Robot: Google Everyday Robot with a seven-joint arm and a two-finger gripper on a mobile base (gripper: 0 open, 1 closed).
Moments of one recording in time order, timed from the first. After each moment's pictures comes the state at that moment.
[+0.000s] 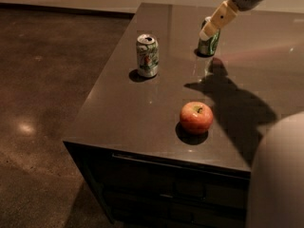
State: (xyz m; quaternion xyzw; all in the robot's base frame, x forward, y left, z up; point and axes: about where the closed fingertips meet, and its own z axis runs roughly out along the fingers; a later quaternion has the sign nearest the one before) arm 0.701 -0.216 0.986 -0.41 0.86 0.03 0.30
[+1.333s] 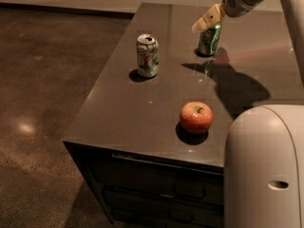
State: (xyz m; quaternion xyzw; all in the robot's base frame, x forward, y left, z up) arm 0.782 -0.233 0.953 -0.27 0.89 0.06 0.36
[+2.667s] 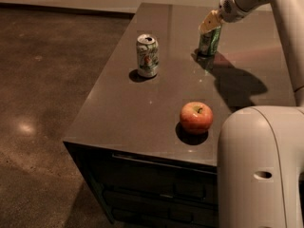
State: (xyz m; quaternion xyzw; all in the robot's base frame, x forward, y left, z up) arm 0.801 -0.236 0.931 -0.24 0.90 0.07 0.36
